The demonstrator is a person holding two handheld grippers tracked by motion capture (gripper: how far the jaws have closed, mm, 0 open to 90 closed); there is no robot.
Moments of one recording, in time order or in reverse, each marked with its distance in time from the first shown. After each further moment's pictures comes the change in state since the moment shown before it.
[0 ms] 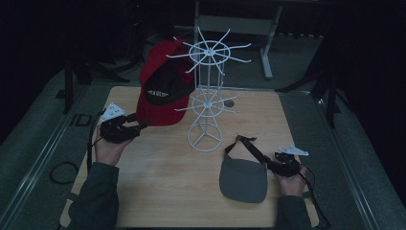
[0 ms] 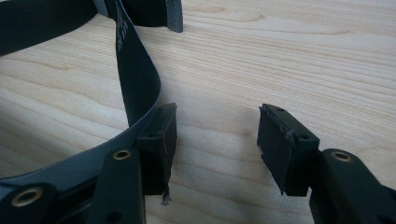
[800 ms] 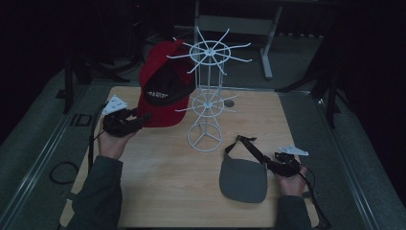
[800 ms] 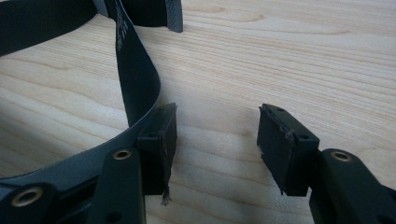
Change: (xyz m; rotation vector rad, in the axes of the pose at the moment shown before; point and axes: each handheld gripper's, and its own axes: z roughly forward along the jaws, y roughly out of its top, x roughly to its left) left arm -0.006 0.025 0.002 -0.042 -0.017 0.012; right arm 0.000 0.000 0.000 -0.002 -0.001 -0.002
